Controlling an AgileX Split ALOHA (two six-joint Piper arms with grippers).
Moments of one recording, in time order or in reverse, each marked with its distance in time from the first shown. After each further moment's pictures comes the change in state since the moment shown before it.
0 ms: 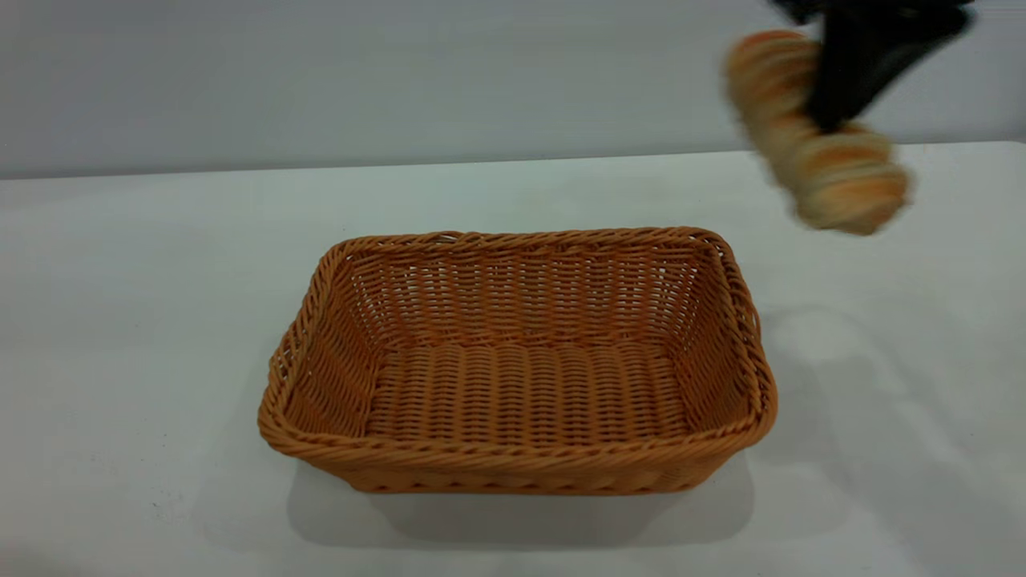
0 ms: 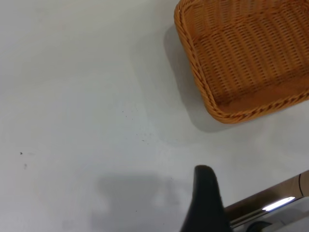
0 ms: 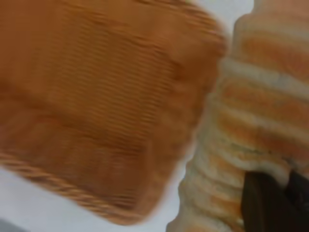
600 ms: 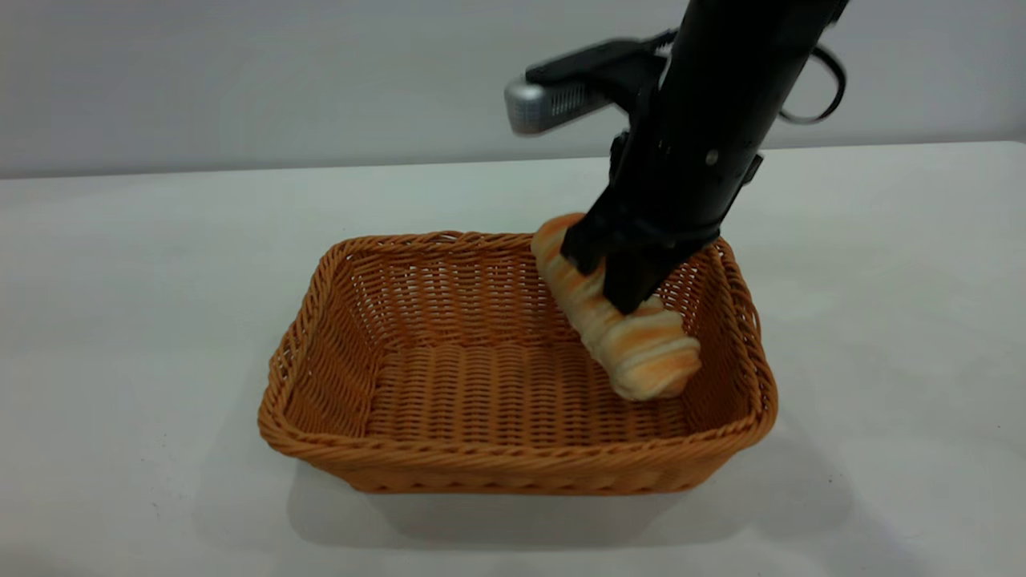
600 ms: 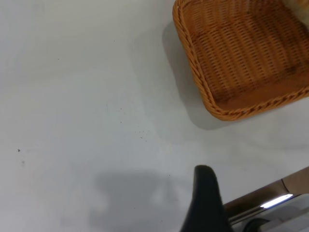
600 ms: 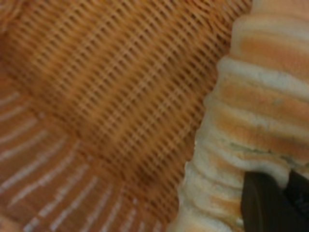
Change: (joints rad) left arm 0.000 0.000 0.000 -0.004 0.009 -0.001; right arm 0.180 0.320 0.000 0.065 -0.316 -0.126
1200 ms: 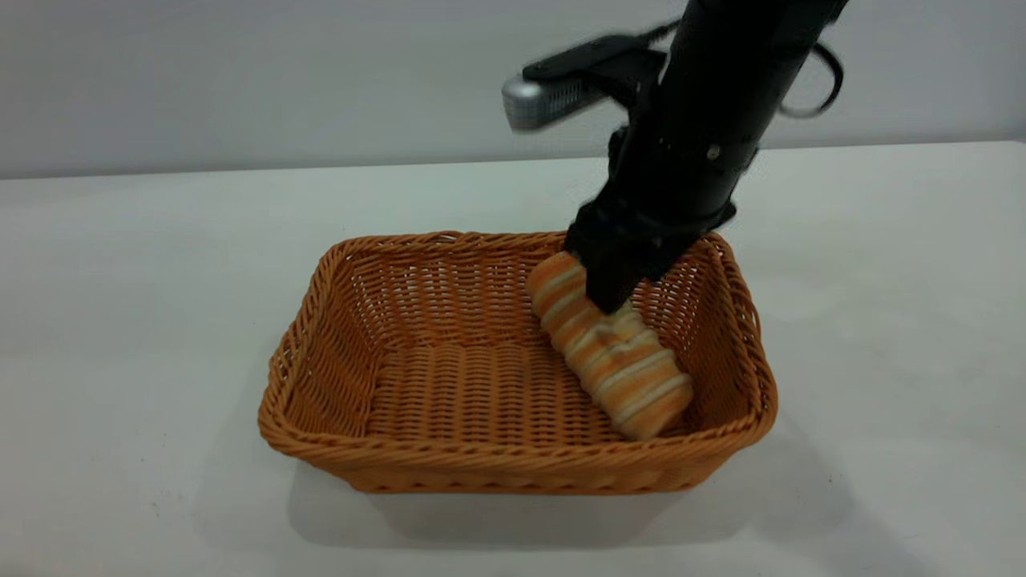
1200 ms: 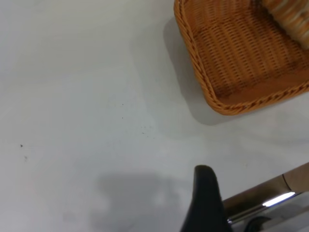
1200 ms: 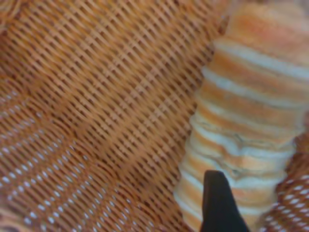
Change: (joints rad) left arm 0.000 -0.041 0.023 0.007 0.010 0.000; right arm 0.000 -0.031 0.000 -0.014 0.007 -0.034
